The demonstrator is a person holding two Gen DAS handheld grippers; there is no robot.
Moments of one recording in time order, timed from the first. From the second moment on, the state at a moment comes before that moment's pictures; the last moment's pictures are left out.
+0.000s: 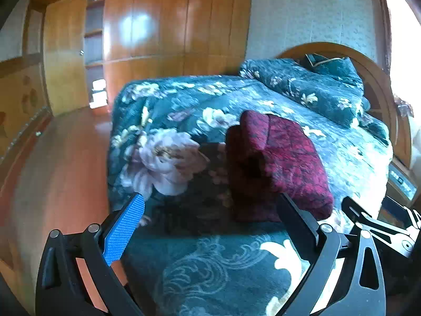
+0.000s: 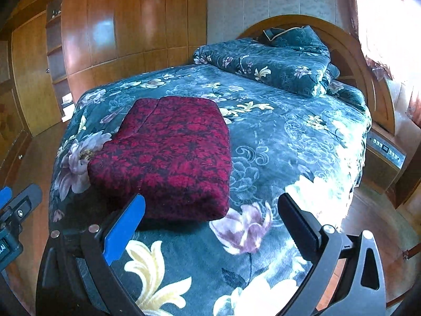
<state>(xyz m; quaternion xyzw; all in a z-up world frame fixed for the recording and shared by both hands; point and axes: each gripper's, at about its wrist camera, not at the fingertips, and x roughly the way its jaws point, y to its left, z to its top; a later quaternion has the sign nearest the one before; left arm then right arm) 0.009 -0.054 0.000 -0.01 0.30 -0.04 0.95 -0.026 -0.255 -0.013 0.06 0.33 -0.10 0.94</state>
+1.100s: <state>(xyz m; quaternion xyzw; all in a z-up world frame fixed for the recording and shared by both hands) 0.007 -0.045 0.001 -0.01 0.29 -0.02 0.96 -0.027 -0.236 -0.013 0.04 0.33 -0.07 0.94</state>
